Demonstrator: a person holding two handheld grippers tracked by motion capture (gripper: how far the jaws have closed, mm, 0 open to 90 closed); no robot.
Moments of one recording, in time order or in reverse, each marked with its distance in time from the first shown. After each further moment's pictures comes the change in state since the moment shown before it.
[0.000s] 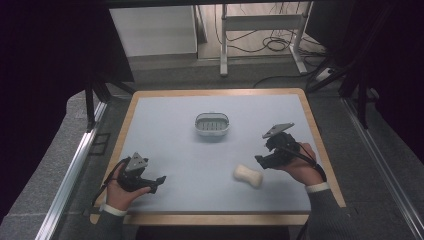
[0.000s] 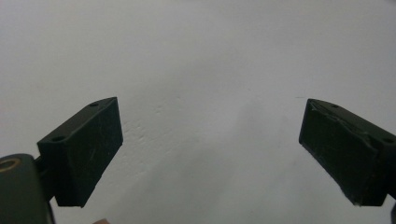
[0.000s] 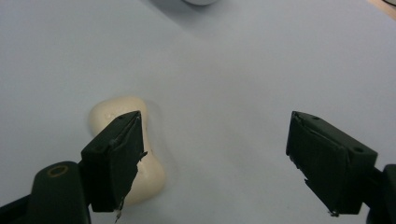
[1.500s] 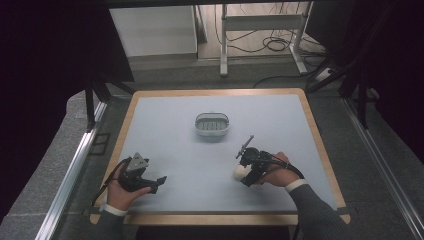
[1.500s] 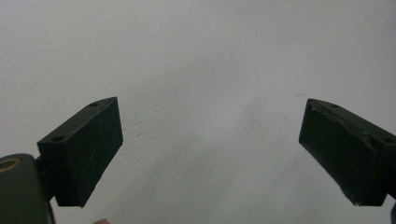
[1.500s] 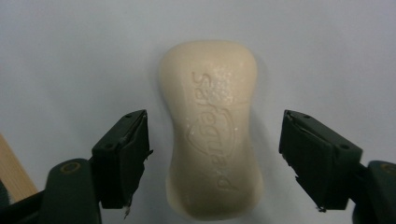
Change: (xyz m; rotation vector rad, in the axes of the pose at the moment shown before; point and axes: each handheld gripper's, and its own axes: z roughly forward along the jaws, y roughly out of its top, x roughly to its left) left arm 0.000 -0.001 0.003 0.008 -0.005 0.000; right arm 0.047 0.004 0.069 0.325 0.205 -0.194
